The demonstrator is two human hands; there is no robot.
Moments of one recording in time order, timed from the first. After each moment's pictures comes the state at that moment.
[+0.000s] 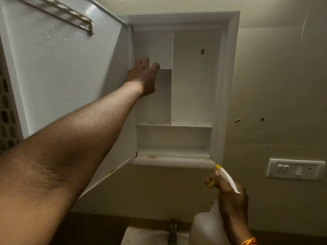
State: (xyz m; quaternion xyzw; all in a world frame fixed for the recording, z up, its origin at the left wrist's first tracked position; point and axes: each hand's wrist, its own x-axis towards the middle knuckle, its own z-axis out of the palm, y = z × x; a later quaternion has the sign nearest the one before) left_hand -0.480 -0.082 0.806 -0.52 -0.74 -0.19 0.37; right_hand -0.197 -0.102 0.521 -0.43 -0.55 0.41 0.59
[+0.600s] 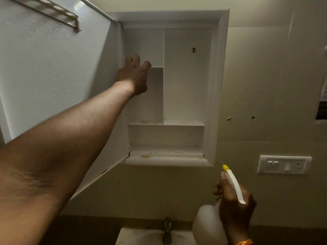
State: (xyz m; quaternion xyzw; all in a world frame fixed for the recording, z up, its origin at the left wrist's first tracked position) left_hand -0.477 -0.084 0.805 -0.52 -0.74 -0.21 0.37; right_hand -0.181 -0.102 0.511 -0.42 -0.51 0.31 0.68
